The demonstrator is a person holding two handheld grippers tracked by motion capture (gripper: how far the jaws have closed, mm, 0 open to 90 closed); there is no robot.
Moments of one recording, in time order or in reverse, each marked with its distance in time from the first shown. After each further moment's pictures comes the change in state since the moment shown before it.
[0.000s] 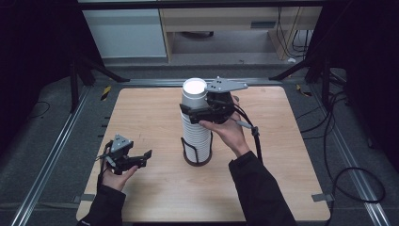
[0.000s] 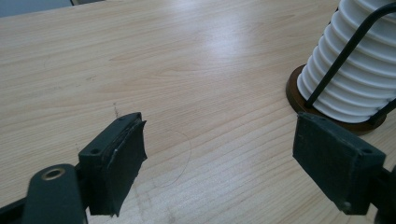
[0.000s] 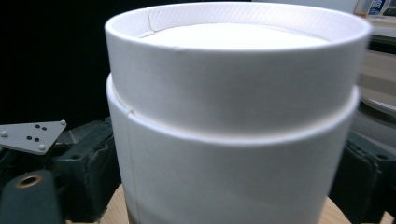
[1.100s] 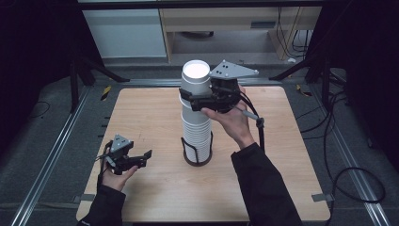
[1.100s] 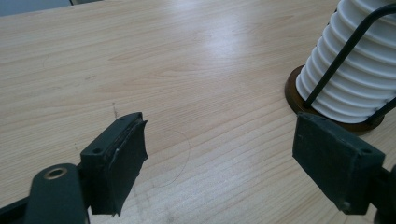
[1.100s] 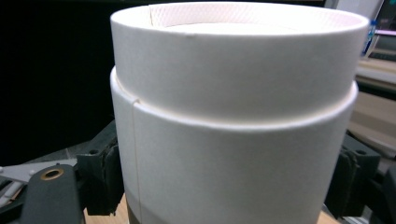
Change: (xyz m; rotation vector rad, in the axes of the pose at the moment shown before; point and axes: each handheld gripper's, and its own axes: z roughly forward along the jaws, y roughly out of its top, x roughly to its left) left arm 0.000 0.000 -0.001 -0.001 0.001 -0.006; right arm 0.006 0.048 -0.027 -0.100 0.000 -0.056
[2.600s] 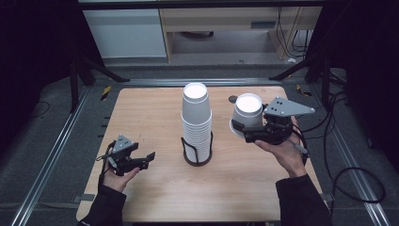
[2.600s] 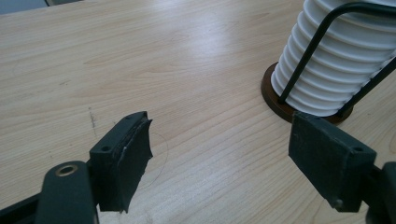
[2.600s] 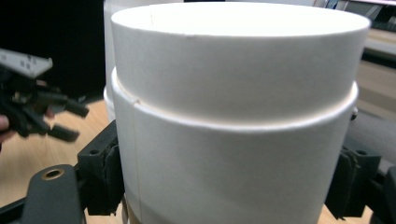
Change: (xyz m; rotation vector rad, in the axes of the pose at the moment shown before) left arm -0.009 0.003 -0.001 0.010 -0.074 0.030; right arm -0.039 -0.084 -0.107 0.126 -0.083 -0.033
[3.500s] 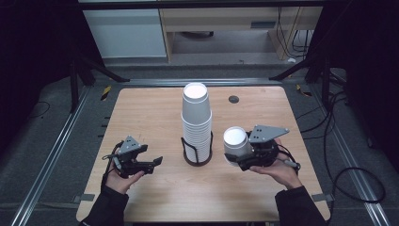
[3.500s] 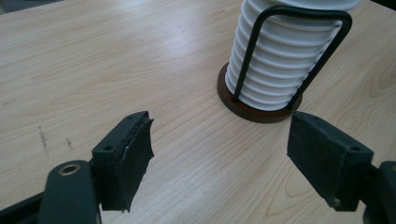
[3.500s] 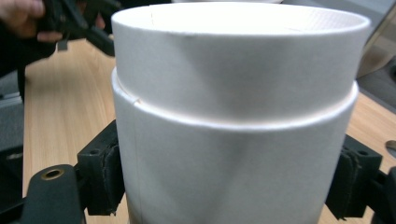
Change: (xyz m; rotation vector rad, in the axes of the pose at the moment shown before) left arm -0.020 0.010 -0.002 0.023 -0.126 0.078; right arm 0.018 -0.070 0.025 0.182 0.240 -0.086
